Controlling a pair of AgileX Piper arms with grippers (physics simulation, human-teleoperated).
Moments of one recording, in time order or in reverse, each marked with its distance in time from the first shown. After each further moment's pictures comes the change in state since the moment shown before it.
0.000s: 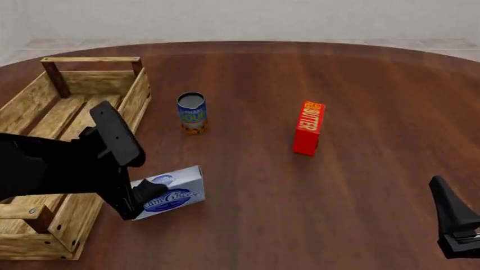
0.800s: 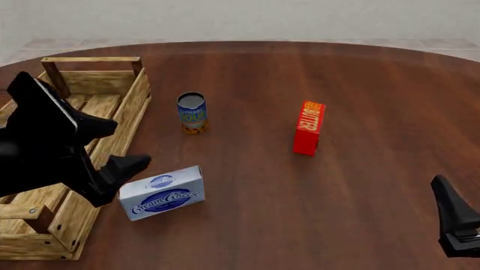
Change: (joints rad) left arm 0.010 -0.258 0.024 -0.053 -0.119; right arm -0.014 0.000 0.000 -0.001 0.012
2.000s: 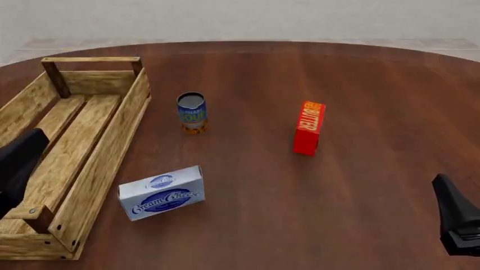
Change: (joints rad) left arm 0.301 -0.601 0.293 -0.263 -0.293; right arm -0.007 0.000 0.000 0.002 0.072
